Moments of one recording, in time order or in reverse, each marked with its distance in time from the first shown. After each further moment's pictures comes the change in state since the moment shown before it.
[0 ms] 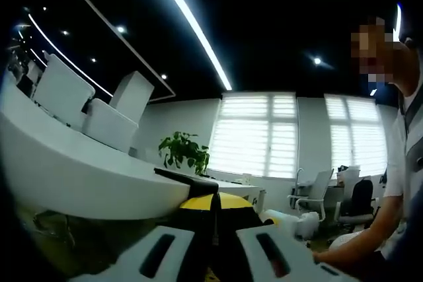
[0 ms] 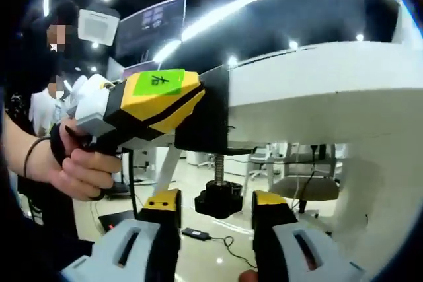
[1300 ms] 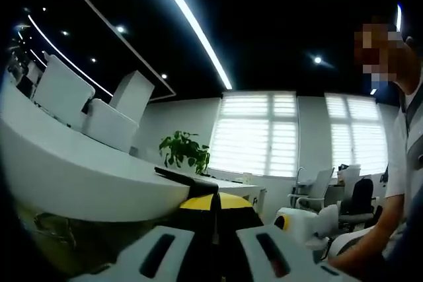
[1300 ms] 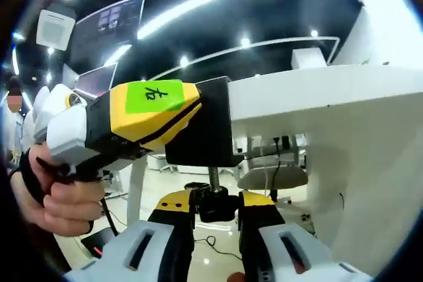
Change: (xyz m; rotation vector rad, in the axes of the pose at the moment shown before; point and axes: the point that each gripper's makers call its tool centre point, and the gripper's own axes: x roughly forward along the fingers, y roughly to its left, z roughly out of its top) left arm -0.002 -0.008 -0.002 0.007 0.010 0.001; right arm 0.003 -0.011 0.004 0.034 0.024 -0.196
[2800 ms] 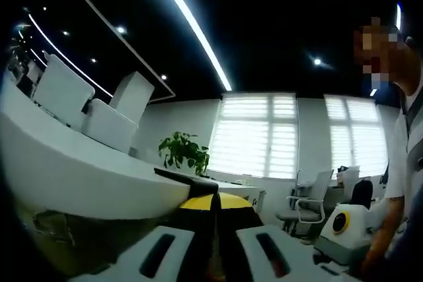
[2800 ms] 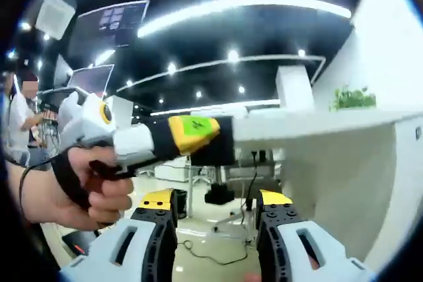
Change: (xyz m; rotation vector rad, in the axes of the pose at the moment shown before) left arm -0.001 -0.002 0.000 -0.013 -0.016 -0.003; right arm -0.054 0.007 0.027 -0.196 -0.069 -0.266
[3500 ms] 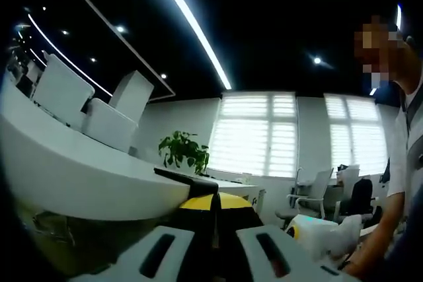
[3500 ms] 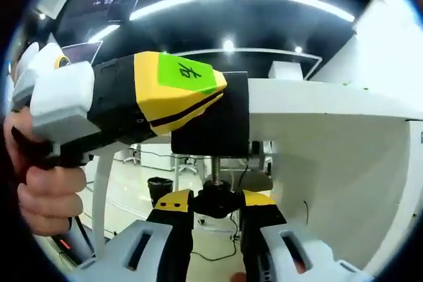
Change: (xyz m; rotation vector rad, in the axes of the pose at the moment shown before) left arm 0.002 0.010 0.001 0.006 0.013 -0.004; right arm 0.048 0.003 -0.036 0.058 0.087 0.001
